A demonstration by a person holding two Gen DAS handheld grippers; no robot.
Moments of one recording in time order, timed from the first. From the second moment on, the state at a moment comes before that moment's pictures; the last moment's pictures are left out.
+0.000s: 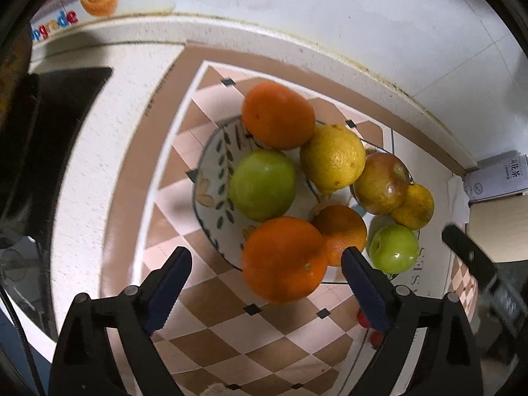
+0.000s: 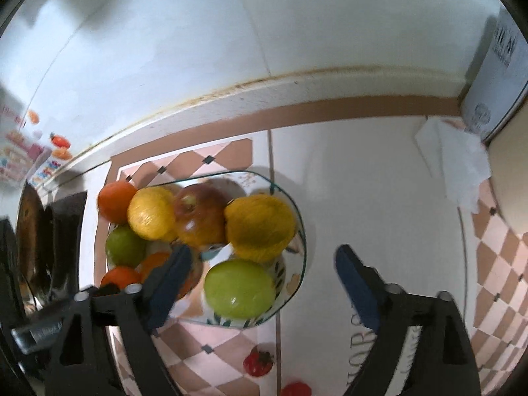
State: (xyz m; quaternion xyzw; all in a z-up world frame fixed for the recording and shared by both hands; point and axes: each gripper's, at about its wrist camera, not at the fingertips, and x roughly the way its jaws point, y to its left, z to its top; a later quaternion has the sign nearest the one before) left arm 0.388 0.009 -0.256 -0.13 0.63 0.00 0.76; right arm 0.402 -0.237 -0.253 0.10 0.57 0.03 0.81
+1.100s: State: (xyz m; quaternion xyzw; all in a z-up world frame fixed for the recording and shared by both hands) left arm 0.190 0.003 -0.081 0.01 0.46 -0.02 0.89; right arm 0.177 -0.195 -0.066 0.04 0.45 0.01 0.89
